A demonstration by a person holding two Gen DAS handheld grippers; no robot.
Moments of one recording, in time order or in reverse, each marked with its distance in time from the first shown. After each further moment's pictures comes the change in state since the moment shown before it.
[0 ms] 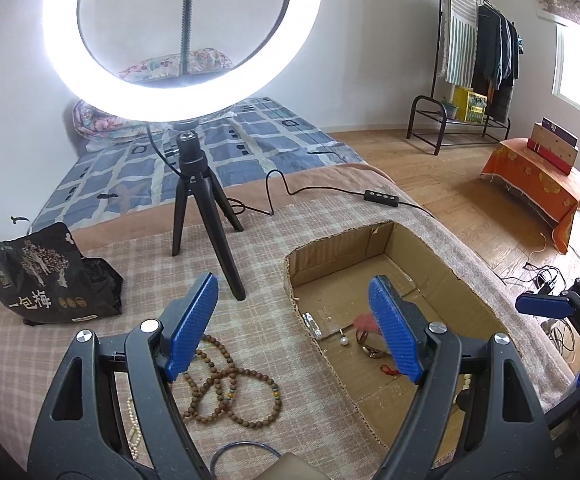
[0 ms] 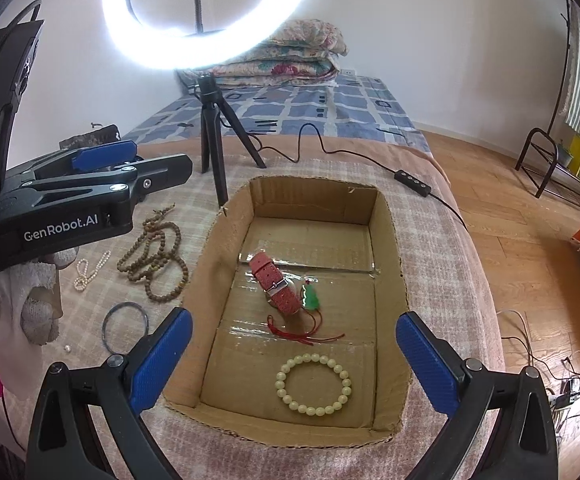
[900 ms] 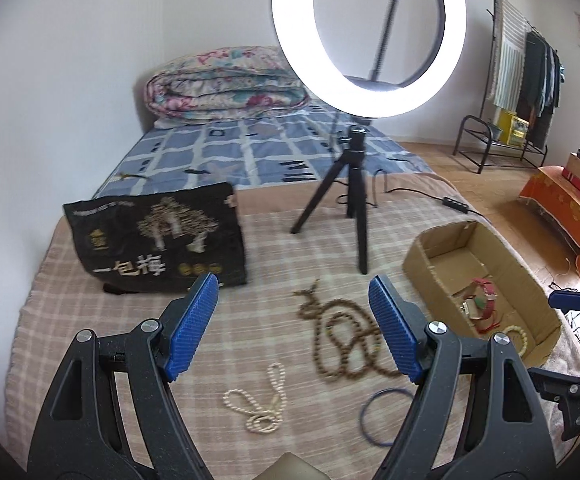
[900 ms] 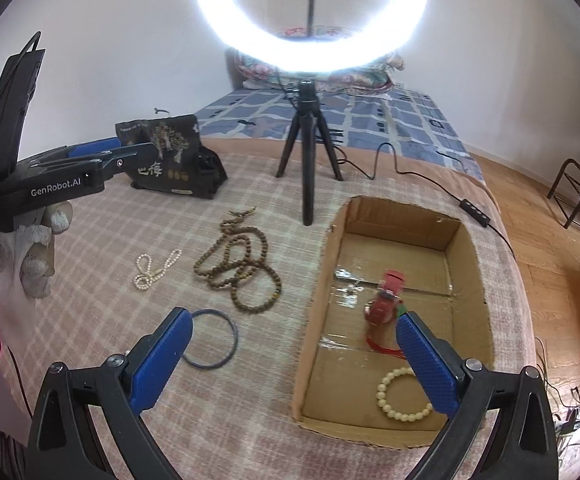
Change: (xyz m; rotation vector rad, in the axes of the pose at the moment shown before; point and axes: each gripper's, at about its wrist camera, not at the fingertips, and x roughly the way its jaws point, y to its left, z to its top) left arm -0.062 0.147 -0.037 -0.121 -0.003 0.126; right arm -0.005 0.092 0.012 -0.112 0.000 0.104
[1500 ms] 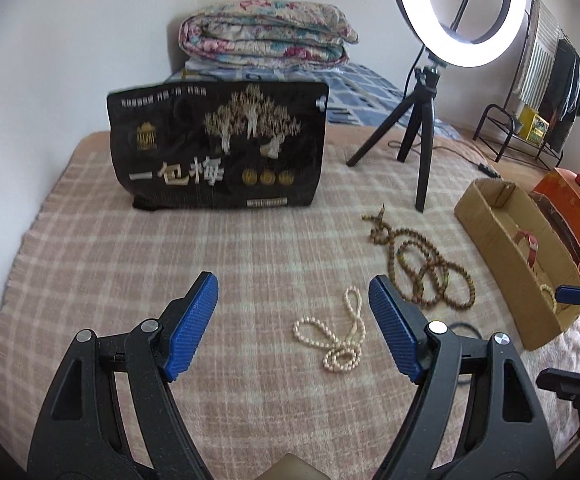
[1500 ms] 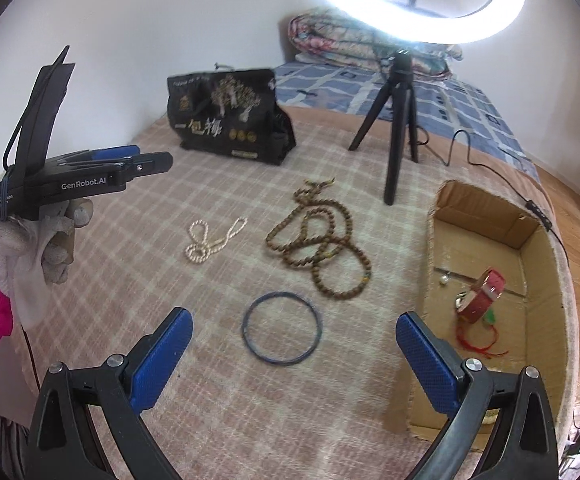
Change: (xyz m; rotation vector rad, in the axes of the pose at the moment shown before) left arm 0.017 0.072 -0.070 -0.101 0.142 0.003; right arm 0.042 0.068 -0.015 -0.103 0.096 0.108
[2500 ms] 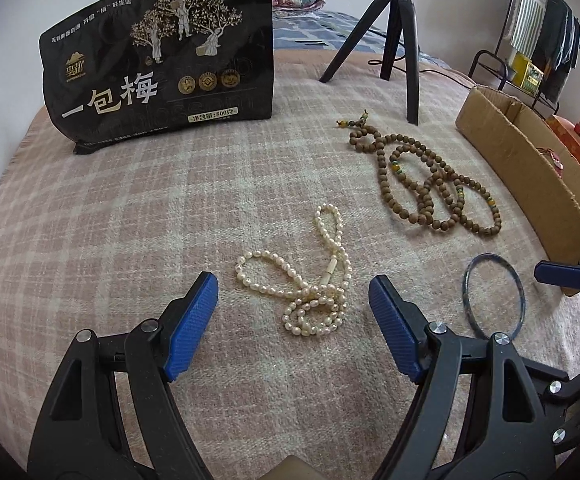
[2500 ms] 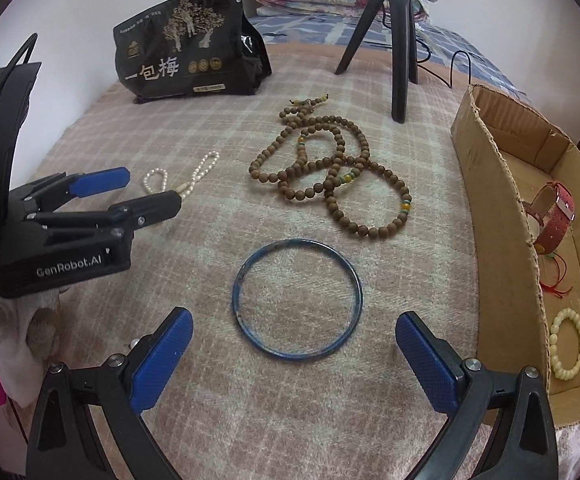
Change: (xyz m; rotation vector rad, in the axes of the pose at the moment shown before) left arm 0.067 -0.033 -0.047 0.092 0.141 -0.005; right arm 0.081 0.004 -0.023 0.175 0.116 -0.068
